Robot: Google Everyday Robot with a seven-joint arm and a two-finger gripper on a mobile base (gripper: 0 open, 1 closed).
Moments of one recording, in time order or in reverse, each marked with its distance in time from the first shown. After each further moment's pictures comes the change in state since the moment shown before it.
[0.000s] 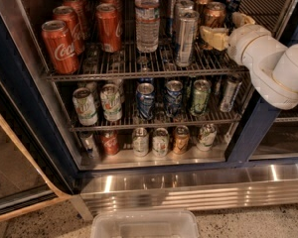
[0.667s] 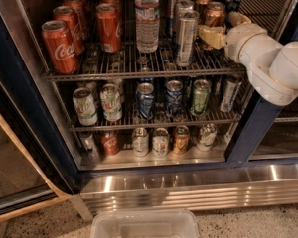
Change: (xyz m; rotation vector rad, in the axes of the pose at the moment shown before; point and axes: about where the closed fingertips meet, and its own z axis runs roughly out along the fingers) arm 0.003 0.000 0.013 -0.015 -0.004 0.018
